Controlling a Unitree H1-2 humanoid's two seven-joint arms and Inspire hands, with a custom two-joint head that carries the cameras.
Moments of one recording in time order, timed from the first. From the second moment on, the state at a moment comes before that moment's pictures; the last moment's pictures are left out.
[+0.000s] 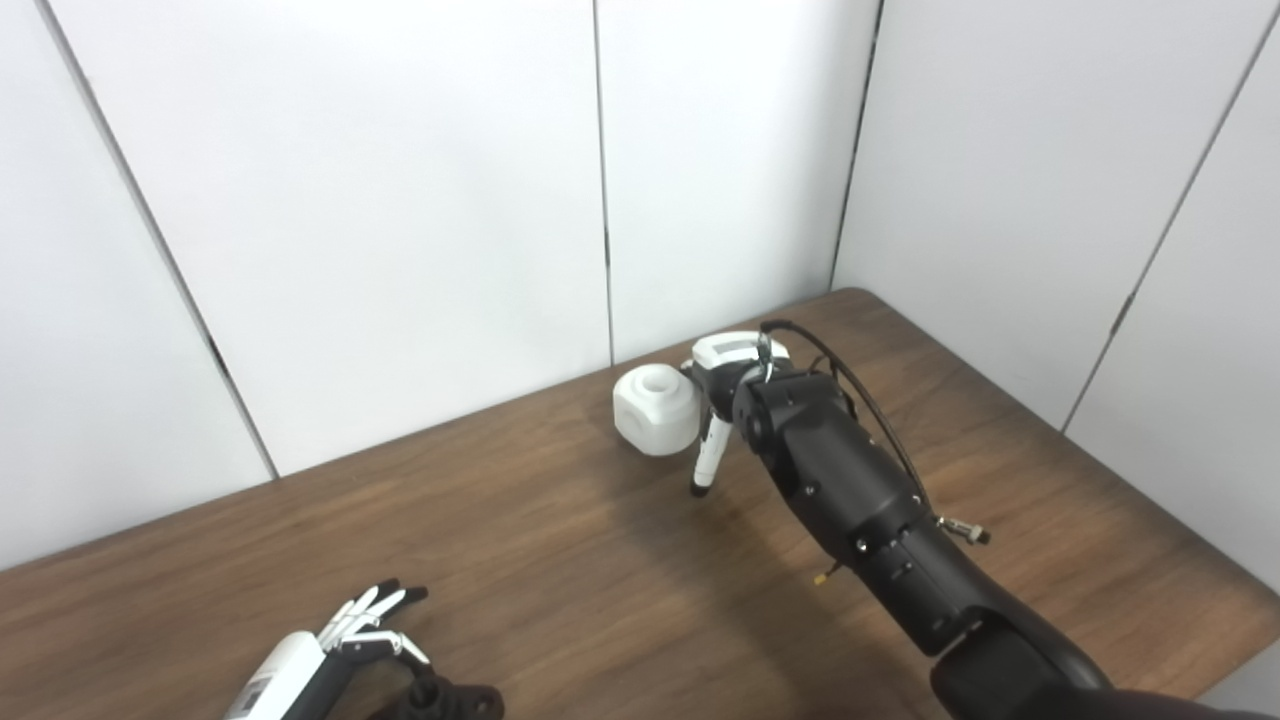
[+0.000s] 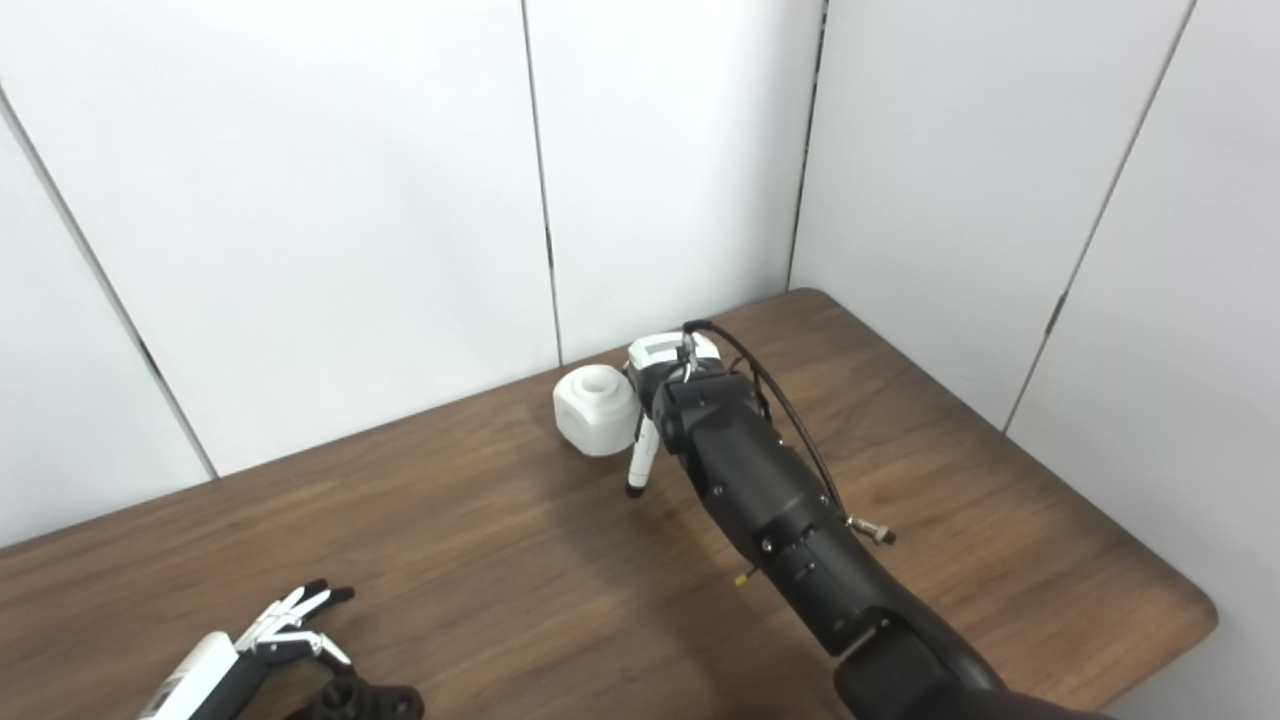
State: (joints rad) left arm -0.37 0.37 -0.49 0.38 0.44 -0.47 -0.11; right arm -0.61 -0.42 0.13 0.12 -1.33 0.46 0.84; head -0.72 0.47
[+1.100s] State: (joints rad) left arm -0.36 0.37 -0.47 0.37 0.44 -0.47 -0.12; right arm -0.68 -0.12 -0.10 0.24 -1.77 0.46 0.63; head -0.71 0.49
